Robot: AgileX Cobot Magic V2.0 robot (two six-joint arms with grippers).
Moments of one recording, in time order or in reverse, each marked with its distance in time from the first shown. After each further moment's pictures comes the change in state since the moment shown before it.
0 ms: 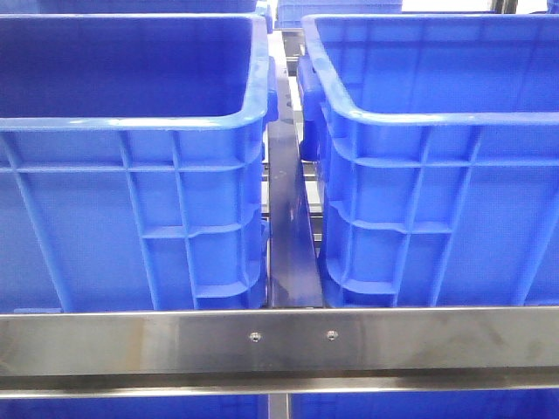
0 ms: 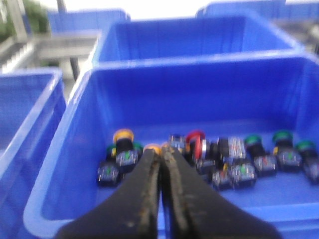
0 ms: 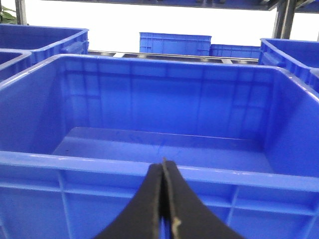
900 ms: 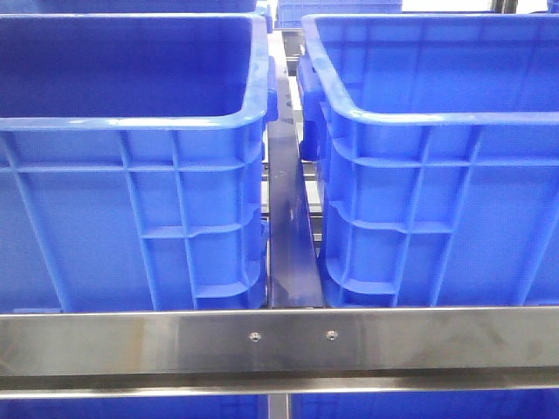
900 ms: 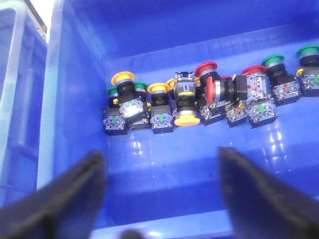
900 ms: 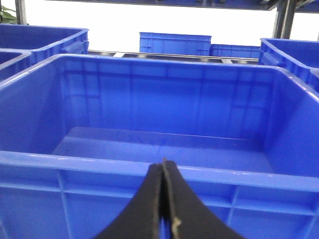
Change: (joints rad) left arm 0.000 0.505 -0.387 -0.002 0.300 0.128; right arm 0.000 0.000 0.000 0.000 0.000 0.000
